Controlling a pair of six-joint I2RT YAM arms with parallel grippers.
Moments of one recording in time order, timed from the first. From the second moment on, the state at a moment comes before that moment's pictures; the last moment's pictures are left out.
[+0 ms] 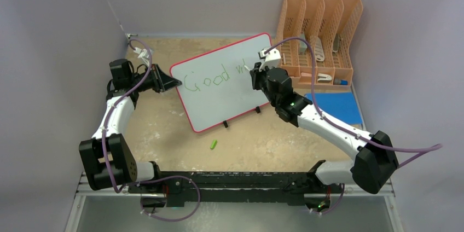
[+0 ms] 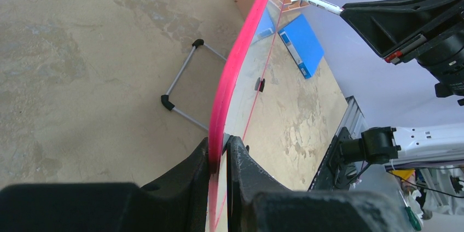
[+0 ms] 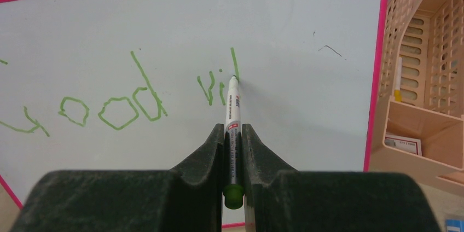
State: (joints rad) left arm 0.23 1.33 0.89 -0.09 1.11 -0.25; right arm 0.70 1.30 0.95 0.14 0.35 0.19
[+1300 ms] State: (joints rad) left arm 0.22 1.32 0.89 -0.09 1.10 -0.25; right arm 0.69 1.28 0.93 0.10 0.37 0.21
